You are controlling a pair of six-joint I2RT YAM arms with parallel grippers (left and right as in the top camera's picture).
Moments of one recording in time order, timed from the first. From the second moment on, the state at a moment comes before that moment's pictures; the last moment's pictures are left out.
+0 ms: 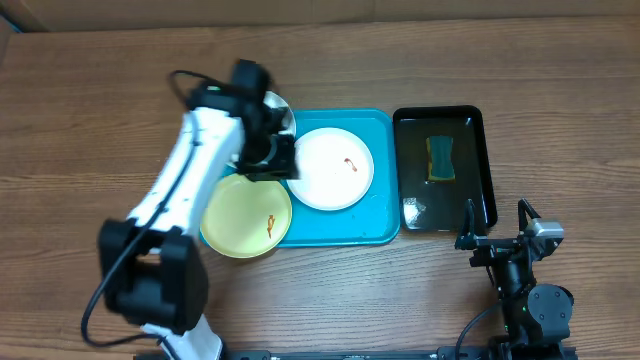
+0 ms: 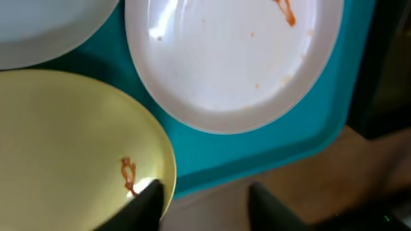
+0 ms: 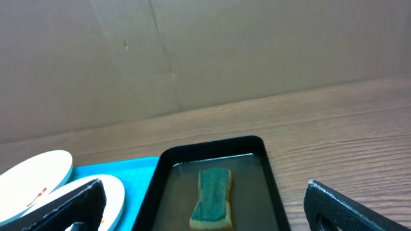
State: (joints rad) left arm -0.27 1.86 1.55 -1.20 0.29 -0.21; right arm 0.08 0.01 0.02 -0.03 0.00 0.23
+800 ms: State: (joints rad) left arm -0.32 2.08 1.55 -1.06 0.06 -0.33; right arm 0.08 0.01 0.02 -0.04 0.00 0.23
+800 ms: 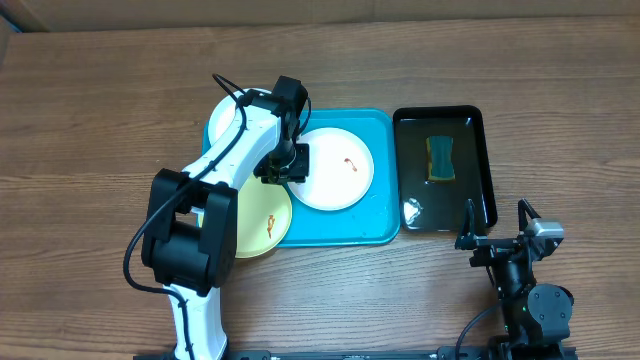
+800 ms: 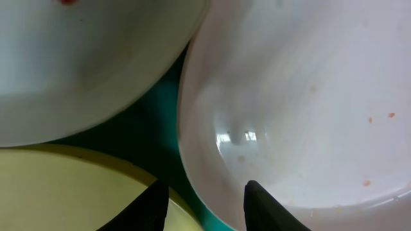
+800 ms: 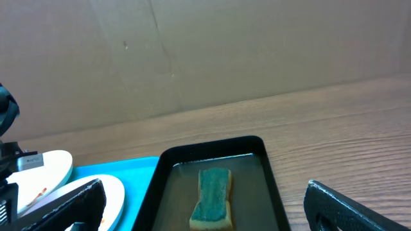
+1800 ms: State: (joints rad) left arm -0.32 2.09 1.55 -1.00 0.07 -0.34; right arm 0.08 0.07 0.16 -0.20 -0.09 0.23
